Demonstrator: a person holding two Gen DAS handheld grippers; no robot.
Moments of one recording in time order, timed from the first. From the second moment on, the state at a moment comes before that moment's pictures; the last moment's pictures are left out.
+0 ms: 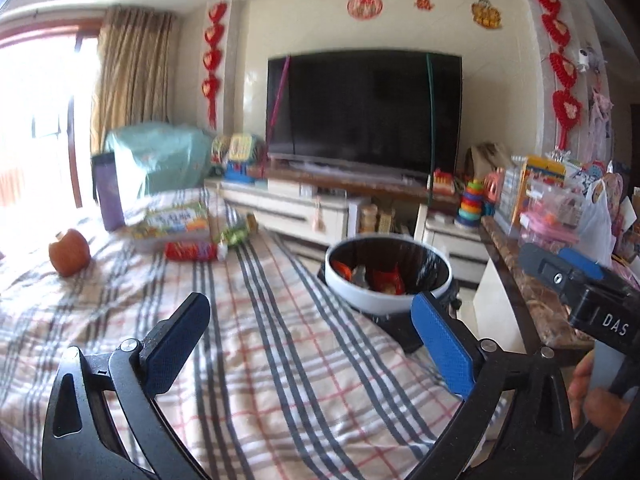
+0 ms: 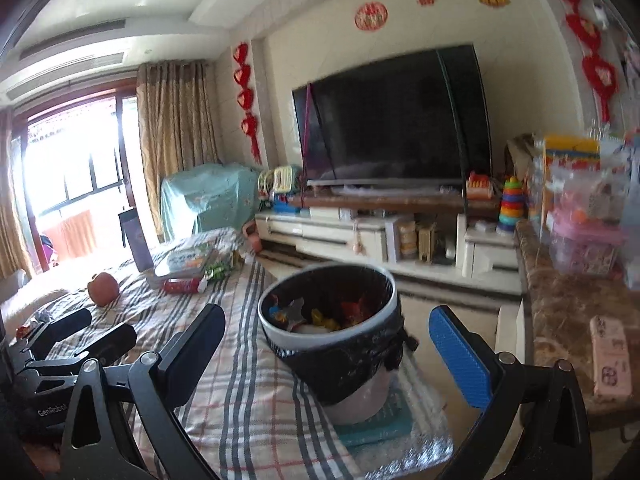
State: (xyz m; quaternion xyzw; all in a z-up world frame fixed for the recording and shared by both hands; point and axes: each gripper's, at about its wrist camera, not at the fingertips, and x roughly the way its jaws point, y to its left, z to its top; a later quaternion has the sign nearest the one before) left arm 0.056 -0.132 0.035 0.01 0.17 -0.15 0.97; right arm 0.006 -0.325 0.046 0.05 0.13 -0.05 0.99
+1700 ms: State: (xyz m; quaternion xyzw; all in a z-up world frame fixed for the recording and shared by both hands) left arm 0.030 -0.105 0.003 0.00 0.17 -0.09 0.98; right arm -0.018 -0.298 0.016 0.03 0.13 -0.06 0.99
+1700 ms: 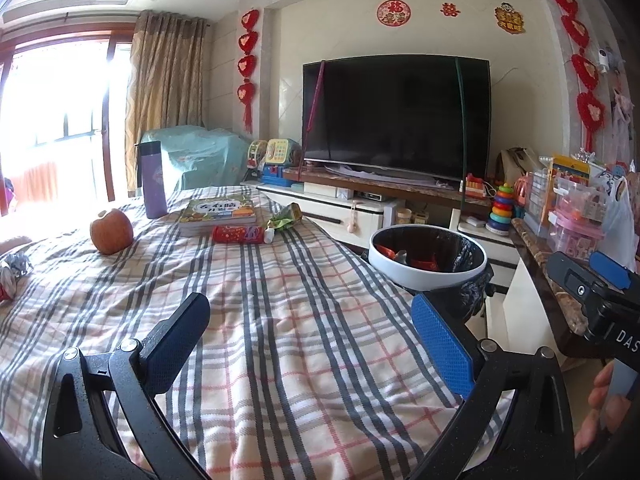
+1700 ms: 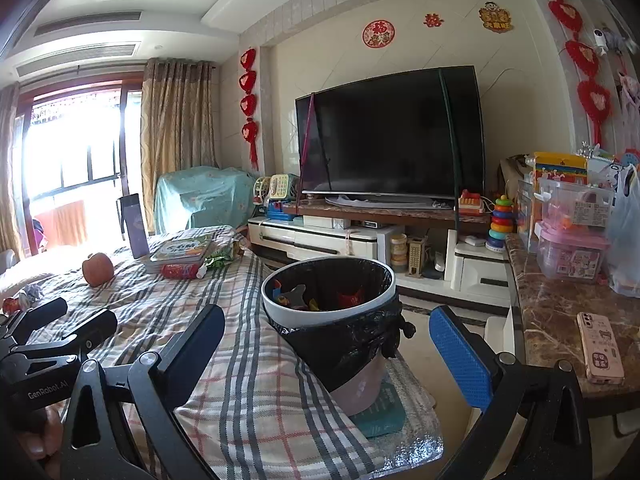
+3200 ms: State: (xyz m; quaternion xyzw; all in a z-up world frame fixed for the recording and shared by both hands) left arm 0.029 -0.107 -0.002 0.01 0.17 -0.09 0.98; right arm -0.017 -0.300 0.013 0.04 0.14 -0.06 0.99
